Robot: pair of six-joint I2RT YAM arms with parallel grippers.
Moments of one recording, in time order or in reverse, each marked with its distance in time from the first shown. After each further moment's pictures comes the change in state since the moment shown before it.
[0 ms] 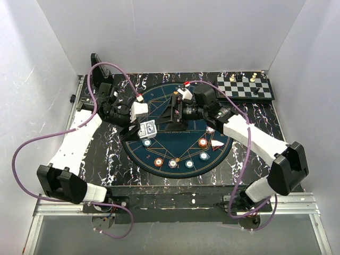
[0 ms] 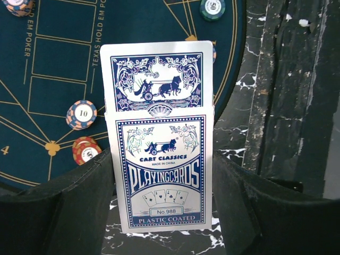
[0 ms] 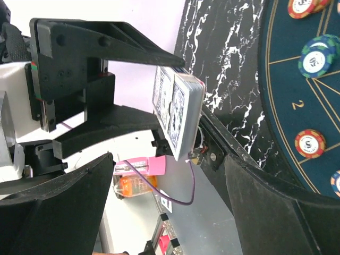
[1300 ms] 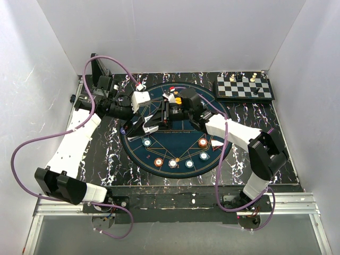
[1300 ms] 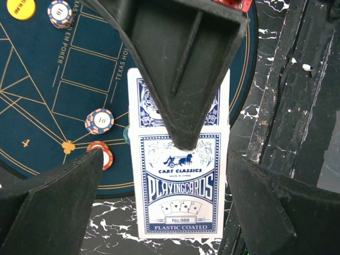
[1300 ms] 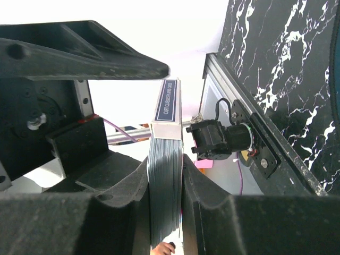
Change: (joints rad) left arm -0.059 0.002 0.107 0.062 -0.049 -0.256; right arm 0.055 0.224 0.011 0.393 -0.137 0.335
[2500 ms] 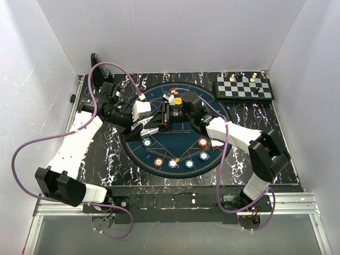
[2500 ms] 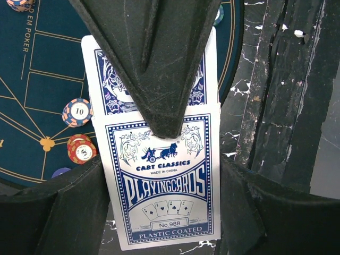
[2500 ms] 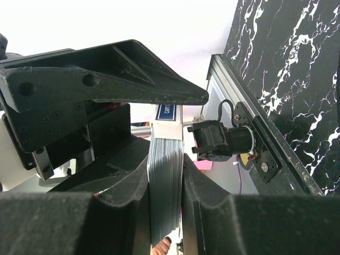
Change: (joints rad) left arm -0.002 -0.026 -0.084 -0.049 0.003 0.116; right arm 0.016 -0.021 -0.079 0.137 0.002 0.028
